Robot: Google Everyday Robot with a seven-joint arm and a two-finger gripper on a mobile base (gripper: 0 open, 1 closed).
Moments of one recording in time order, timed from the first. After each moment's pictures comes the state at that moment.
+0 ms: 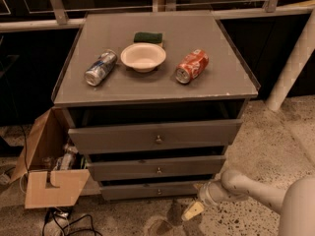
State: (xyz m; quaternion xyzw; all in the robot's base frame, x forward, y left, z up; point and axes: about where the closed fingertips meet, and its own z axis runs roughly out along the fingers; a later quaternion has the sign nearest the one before) arm 0.506 -0.167 0.258 -0.44 0.83 0.27 0.20
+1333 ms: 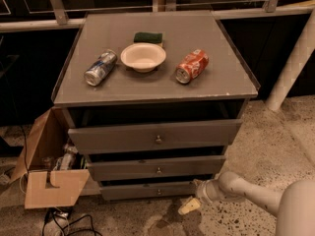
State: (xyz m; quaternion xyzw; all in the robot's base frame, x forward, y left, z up) arm 0.535 -0.167 0.240 -0.42 0.84 0.23 0.24
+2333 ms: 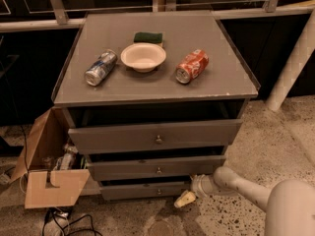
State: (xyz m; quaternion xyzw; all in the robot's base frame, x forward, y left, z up) arm 0.576 -0.151 0.228 -0.43 0.83 0.24 0.27
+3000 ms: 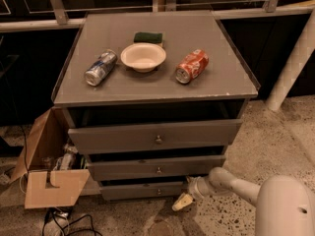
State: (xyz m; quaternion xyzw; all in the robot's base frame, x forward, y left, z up) arm 0.569 -0.139 0.206 -0.45 0.83 0.24 0.24
